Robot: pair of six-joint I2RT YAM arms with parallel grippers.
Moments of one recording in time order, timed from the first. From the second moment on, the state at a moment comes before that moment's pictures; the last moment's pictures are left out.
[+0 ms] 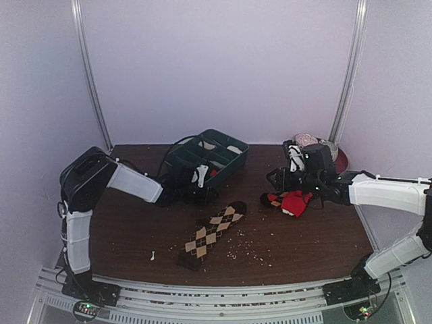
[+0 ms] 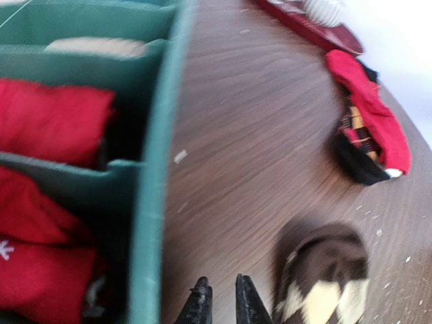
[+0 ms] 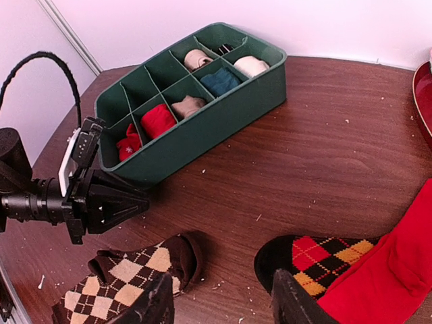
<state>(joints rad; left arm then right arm) -0.73 2.07 1.14 0.34 0.18 -0.30 0.59 1.33 0.80 0.02 0.01 0.37</state>
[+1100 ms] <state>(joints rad) -0.86 1.22 0.50 0.06 0.15 -0.34 0.97 1.70 0.94 0.06 0.04 0.52</state>
